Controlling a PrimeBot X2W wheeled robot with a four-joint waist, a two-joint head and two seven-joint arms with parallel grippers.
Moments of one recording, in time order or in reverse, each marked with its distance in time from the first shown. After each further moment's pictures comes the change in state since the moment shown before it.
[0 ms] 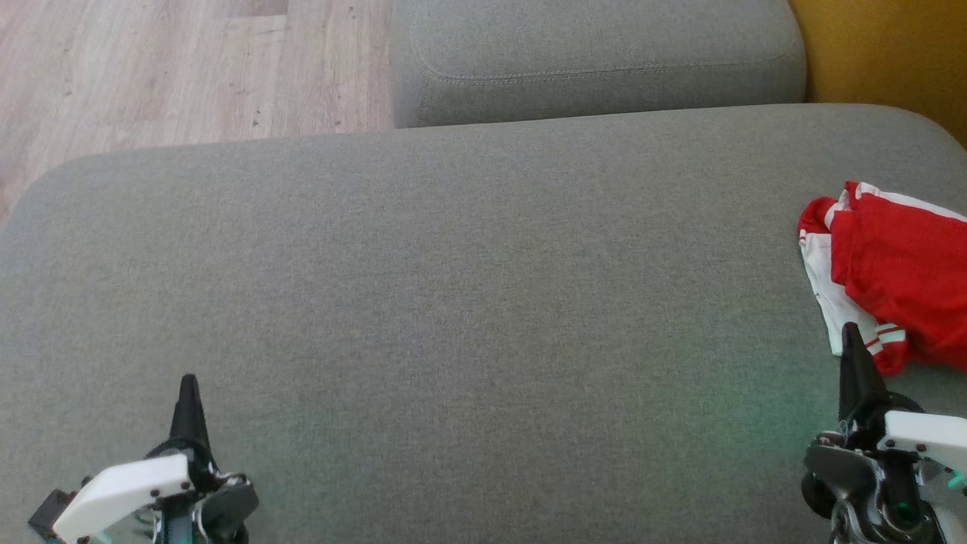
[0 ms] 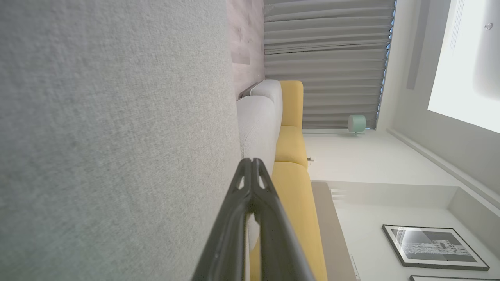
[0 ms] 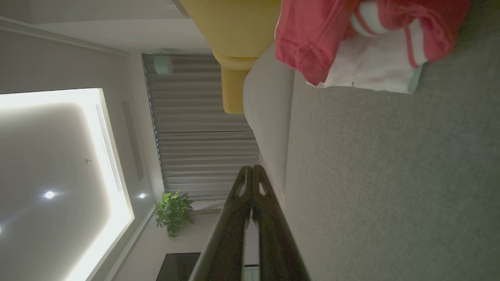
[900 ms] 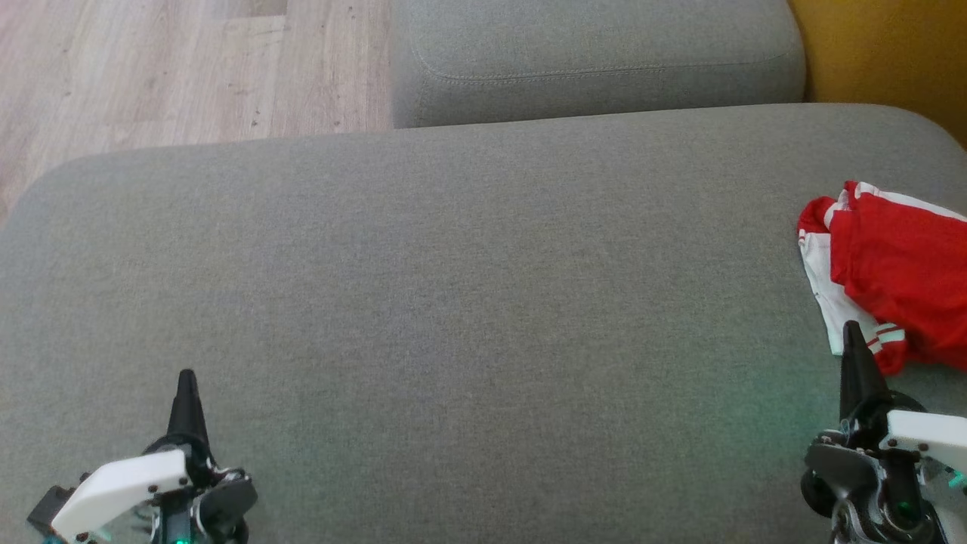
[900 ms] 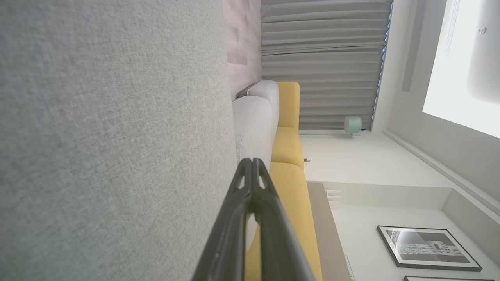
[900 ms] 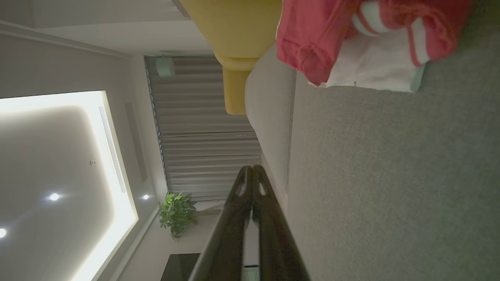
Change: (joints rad) left arm -0.012 0.000 0.003 -0.004 -0.022 -0.001 0.003; right arm 0.000 0.000 -0.003 -0.007 0.026 0.000 0.006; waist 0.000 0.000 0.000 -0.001
